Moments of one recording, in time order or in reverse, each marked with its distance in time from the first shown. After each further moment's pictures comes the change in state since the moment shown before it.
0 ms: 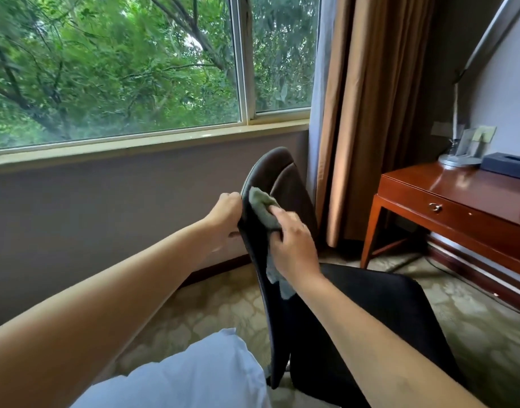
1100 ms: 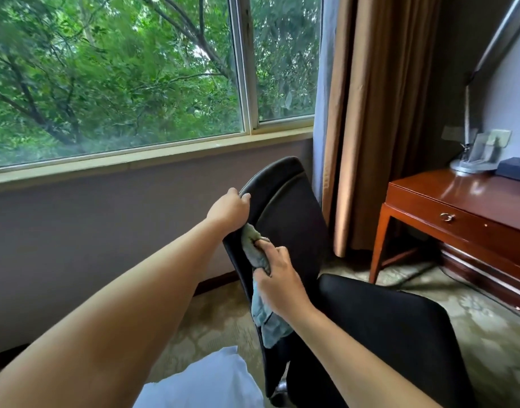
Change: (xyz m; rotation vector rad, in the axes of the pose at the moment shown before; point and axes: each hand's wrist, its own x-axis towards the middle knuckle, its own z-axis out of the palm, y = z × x) left_hand 0.070 0.027 0.017 0.764 0.201 0.243; right_hand 0.001 0.010 0.013 0.162 -0.224 0.092
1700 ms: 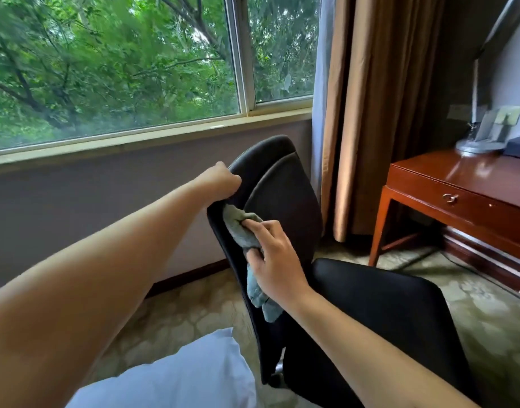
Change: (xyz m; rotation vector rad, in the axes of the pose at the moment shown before) left_hand 0.000 0.015 -0.004 0.168 -0.051 -0.051; right_hand -0.005 0.034 -0.004 -0.060 0.130 -0.317
